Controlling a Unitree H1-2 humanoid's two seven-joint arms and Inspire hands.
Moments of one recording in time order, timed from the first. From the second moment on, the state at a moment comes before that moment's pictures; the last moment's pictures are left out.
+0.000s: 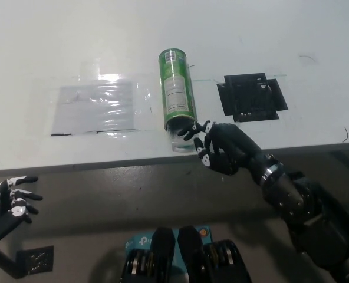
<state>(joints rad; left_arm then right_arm) -0.04 0.44 0.18 -0.15 -0.15 0.30 -0.24 -0.60 -0.24 0.46 0.33 -0.45 -0.14 0.13</state>
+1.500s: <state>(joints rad) -0.03 0.44 0.20 -0.16 -0.15 0.31 -0.25 -0.22 -0.18 0.43 0.10 -0.42 -0.08 0.12</state>
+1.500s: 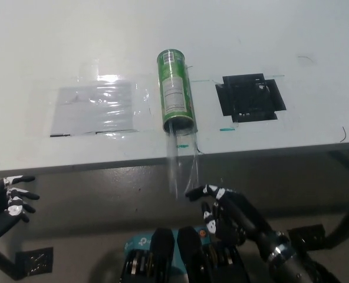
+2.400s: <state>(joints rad) -0.01 0.44 0.20 -0.16 -0.15 0.31 -0.26 -0.27 -0.13 0.33 -0.02 -0.40 -0.01 0.17</state>
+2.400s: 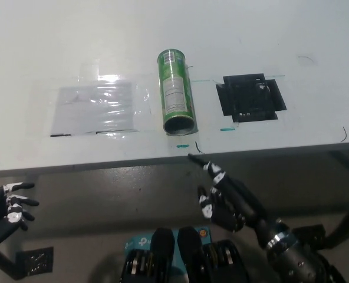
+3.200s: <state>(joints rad) 0.02 0.44 0.21 -0.16 -0.15 0.31 -0.26 -0.12 -0.19 -0.06 -0.24 -0.25 0.02 0.14</state>
